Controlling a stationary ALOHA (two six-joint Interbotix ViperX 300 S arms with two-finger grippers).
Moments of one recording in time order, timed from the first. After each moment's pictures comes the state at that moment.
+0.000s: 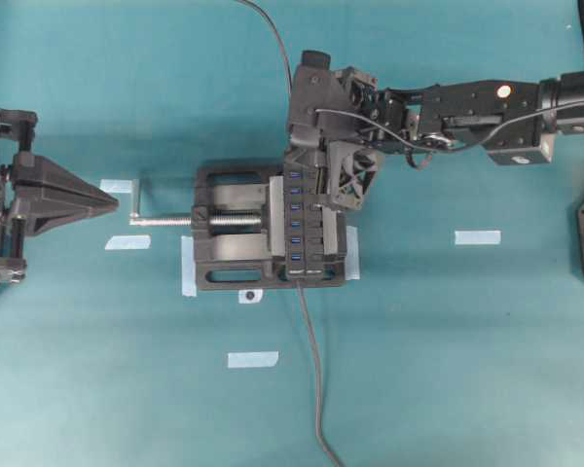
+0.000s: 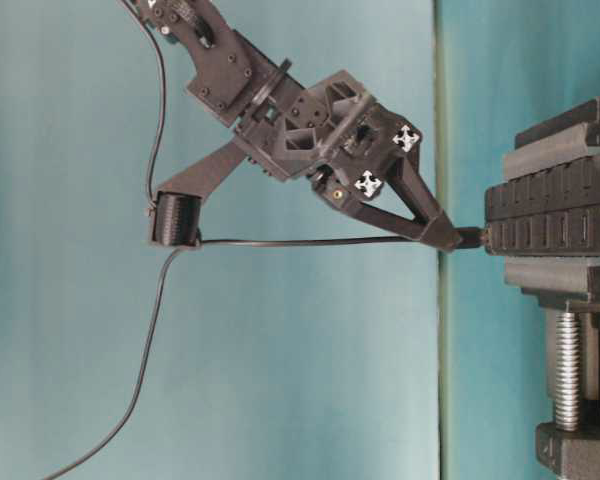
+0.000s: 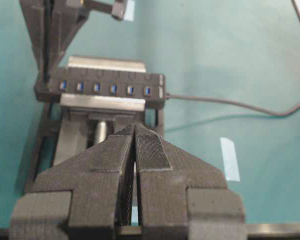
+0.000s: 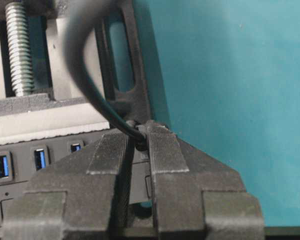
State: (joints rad) left arm 0.01 -0.90 1.08 0.00 0.15 -0.09; right arm -0.21 0.08 0.52 -0.02 0.21 -0.06
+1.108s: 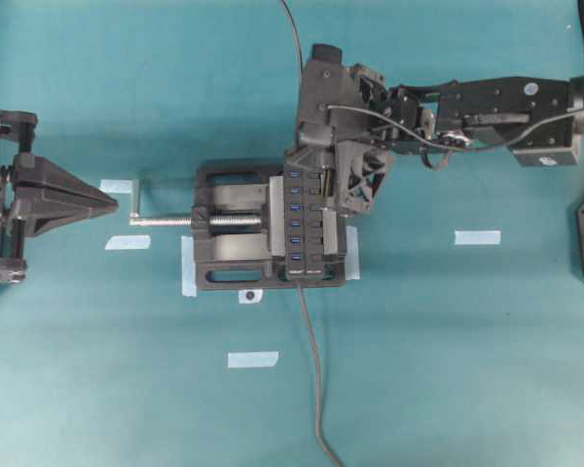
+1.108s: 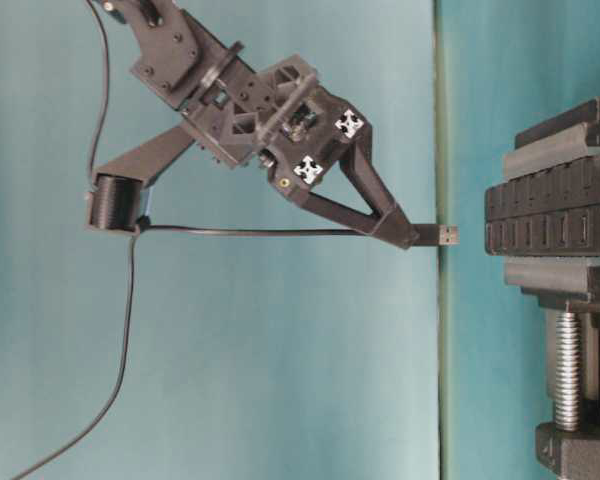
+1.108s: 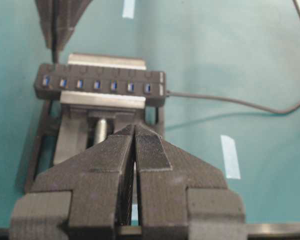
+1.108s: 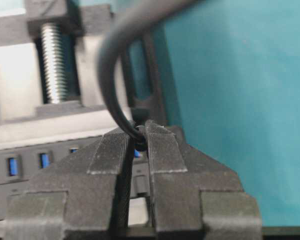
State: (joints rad) left arm 0.01 -0.90 1.08 0.00 0.15 -0.09; right arm -0.18 0.01 0.52 0.01 0.26 -0.06
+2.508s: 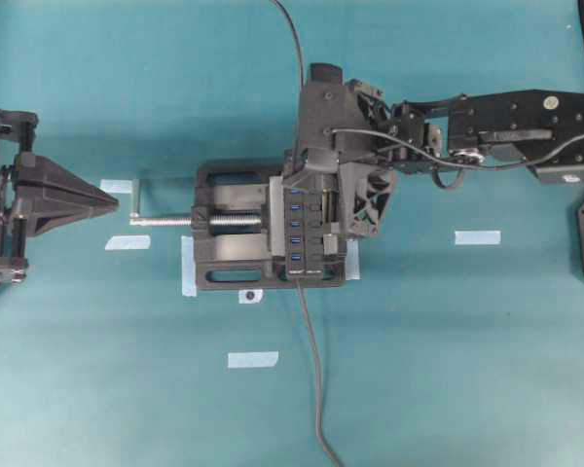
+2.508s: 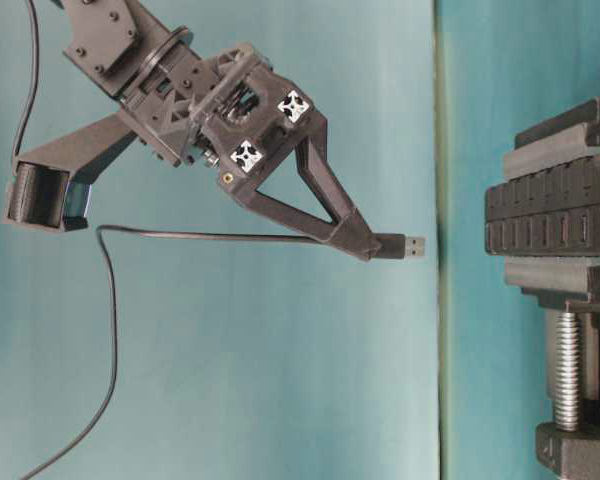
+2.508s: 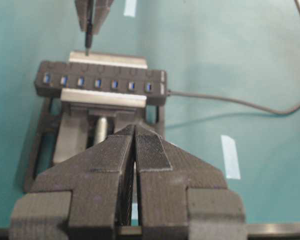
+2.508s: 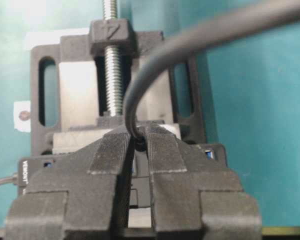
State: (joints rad) left arm 0.02 -0.89 1.08 0.00 0.15 -0.10; right arm -0.11 -0.04 0.48 0.01 0.32 -0.06
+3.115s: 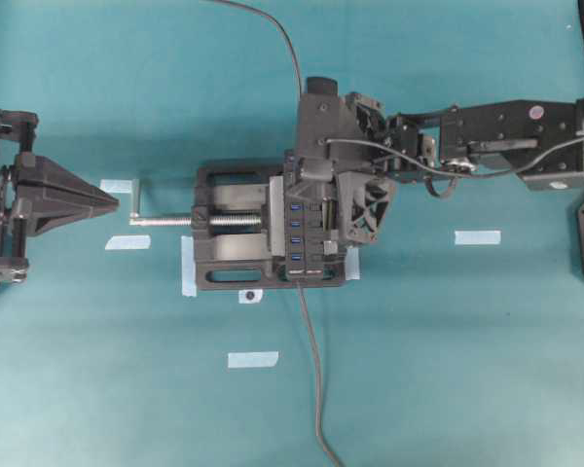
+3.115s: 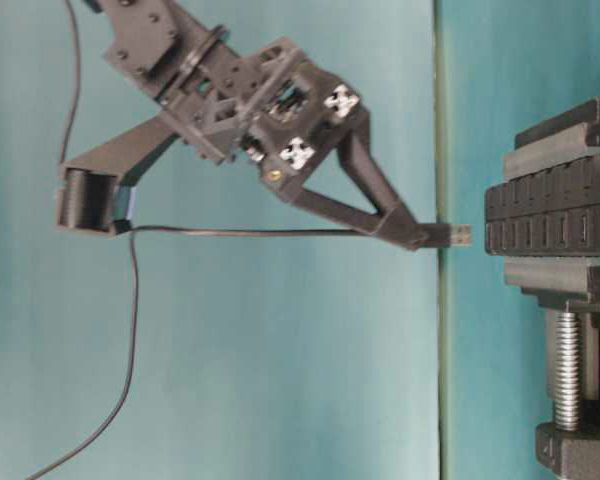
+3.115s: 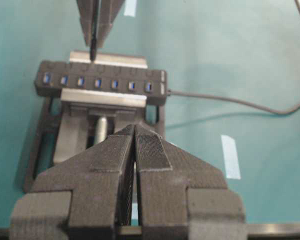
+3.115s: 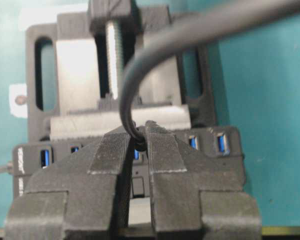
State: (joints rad) left arm 0.02 -0.89 1.08 0.00 0.15 -0.10; right arm -0.10 0.00 0.52 0.01 0.29 -0.03
